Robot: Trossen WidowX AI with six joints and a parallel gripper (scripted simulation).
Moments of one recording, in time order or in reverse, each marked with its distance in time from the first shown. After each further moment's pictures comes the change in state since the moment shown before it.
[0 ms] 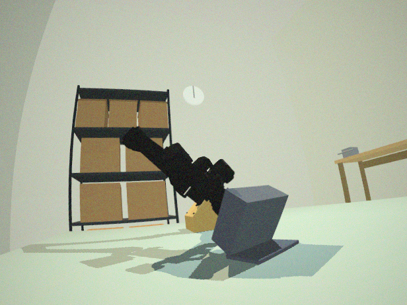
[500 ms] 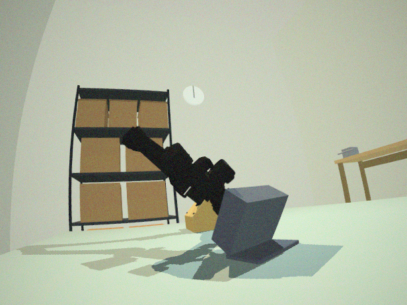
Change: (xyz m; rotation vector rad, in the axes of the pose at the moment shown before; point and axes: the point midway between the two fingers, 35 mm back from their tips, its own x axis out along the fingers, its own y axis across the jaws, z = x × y) arm 0.002 0.000 0.000 0.000 0.000 0.001
